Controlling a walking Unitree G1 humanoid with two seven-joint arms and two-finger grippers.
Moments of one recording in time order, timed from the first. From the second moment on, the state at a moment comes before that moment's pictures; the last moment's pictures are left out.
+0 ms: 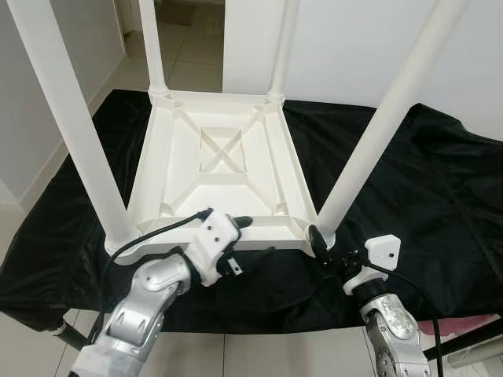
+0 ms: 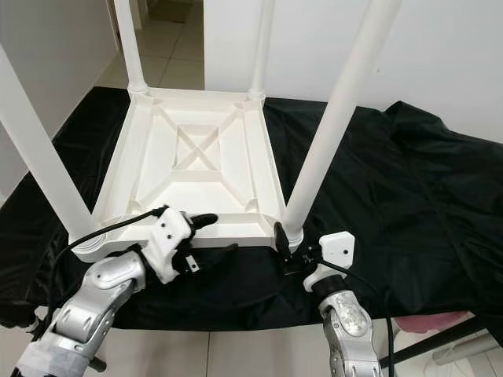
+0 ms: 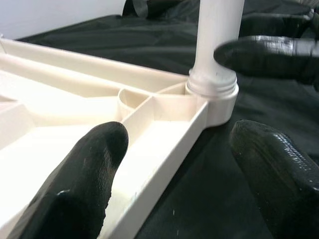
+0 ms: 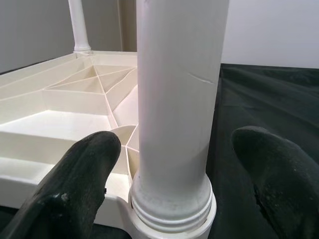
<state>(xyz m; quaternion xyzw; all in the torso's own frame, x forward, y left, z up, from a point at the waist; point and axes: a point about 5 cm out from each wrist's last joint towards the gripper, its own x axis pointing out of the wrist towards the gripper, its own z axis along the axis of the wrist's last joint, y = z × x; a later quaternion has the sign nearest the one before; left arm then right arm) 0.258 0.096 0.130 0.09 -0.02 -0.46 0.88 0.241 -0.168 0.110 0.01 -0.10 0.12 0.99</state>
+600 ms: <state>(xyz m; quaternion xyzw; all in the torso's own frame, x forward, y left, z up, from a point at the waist) 0.285 0.128 0.139 0.15 -0.02 -0.42 0.90 0.275 -0.138 0.134 0.03 -0.13 0.08 0.99</state>
